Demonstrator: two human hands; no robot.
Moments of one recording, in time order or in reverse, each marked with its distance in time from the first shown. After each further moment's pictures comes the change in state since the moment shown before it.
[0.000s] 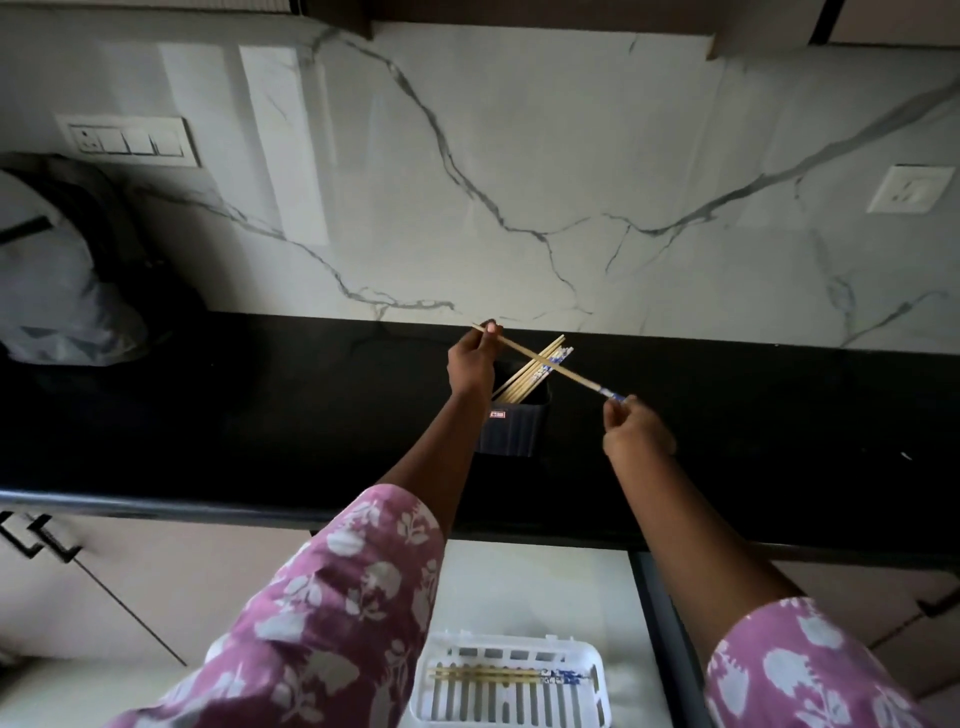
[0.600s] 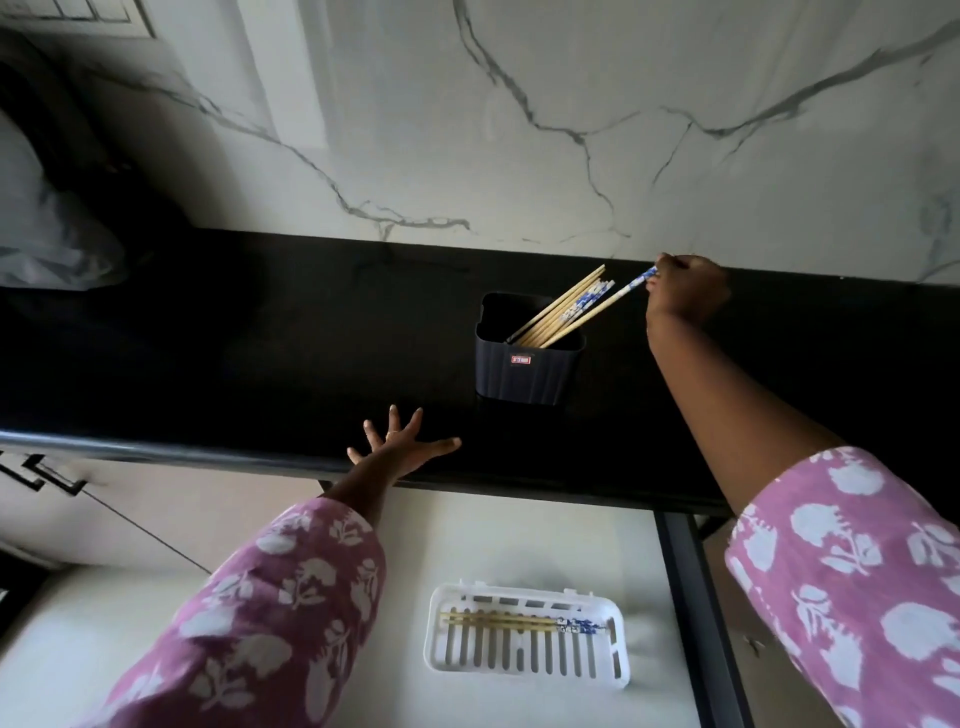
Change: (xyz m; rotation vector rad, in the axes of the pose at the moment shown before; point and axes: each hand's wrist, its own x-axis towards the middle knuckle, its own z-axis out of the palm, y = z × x) left_hand 0.001 -0.134 -0.168 1.386 -0.303 -0.587; right_hand 0.078 0.009 0.101 -0.825 -0.098 -0.649
